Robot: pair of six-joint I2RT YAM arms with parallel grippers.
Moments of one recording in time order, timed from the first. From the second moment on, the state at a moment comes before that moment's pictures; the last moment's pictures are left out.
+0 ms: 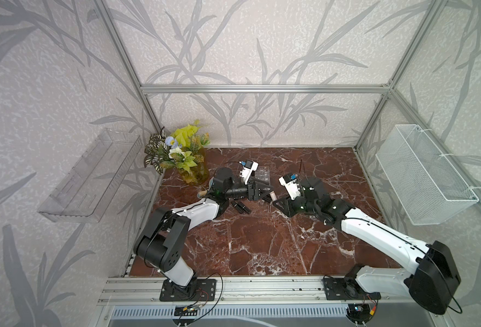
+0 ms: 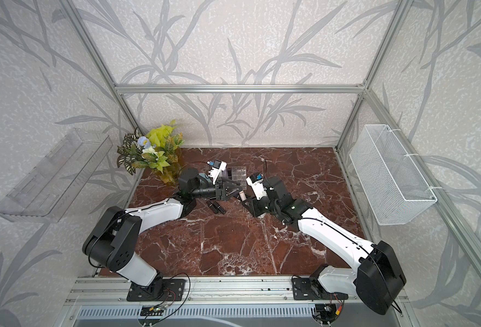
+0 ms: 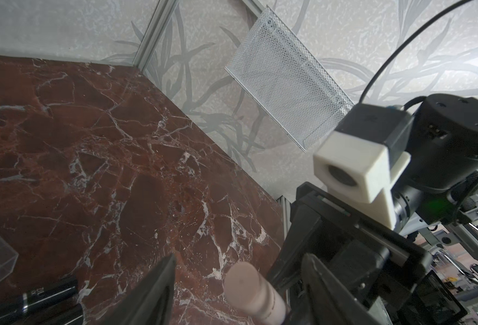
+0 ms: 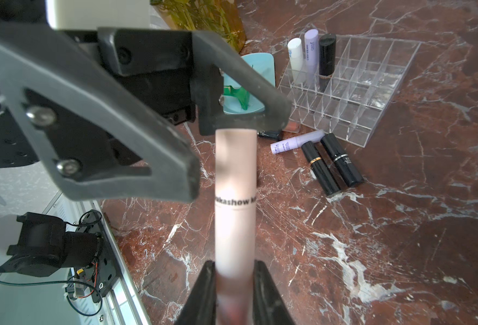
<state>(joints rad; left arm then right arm) -0.43 1.62 0.83 0.65 0.96 -0.57 0.66 1.26 0.89 -0.27 -0.32 0.32</state>
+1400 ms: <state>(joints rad) -0.52 1.64 1.00 0.23 0.54 -0.22 0.66 1.25 0.85 -0.24 -0.15 0.33</state>
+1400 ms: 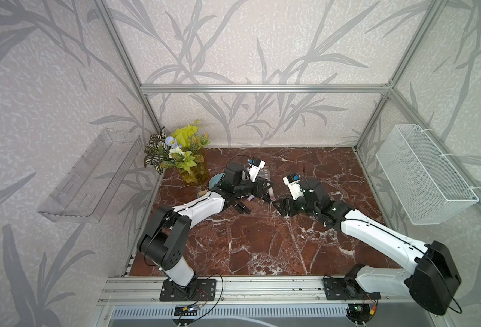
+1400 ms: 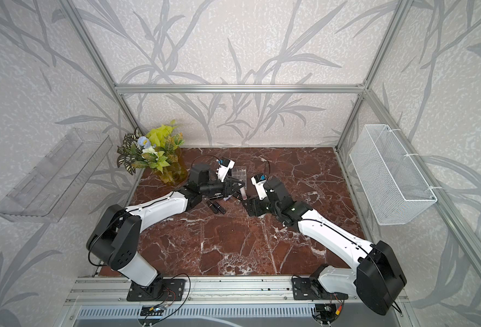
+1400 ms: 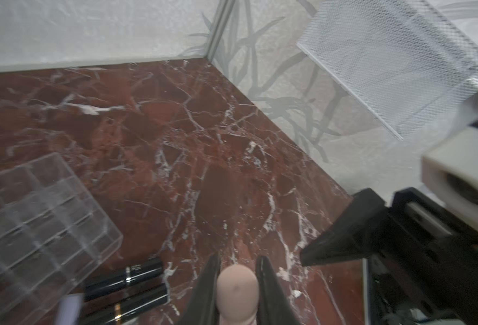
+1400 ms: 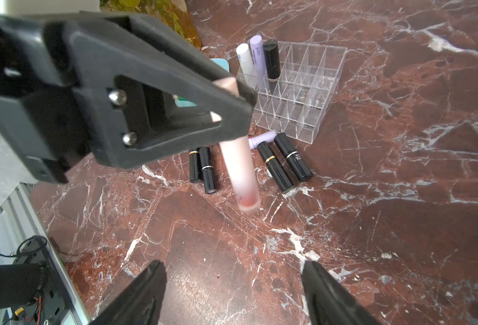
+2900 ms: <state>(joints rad) -0.57 1.94 1.18 0.45 -0.22 0.03 0.66 1.29 0.81 -0.15 -0.14 0.35</state>
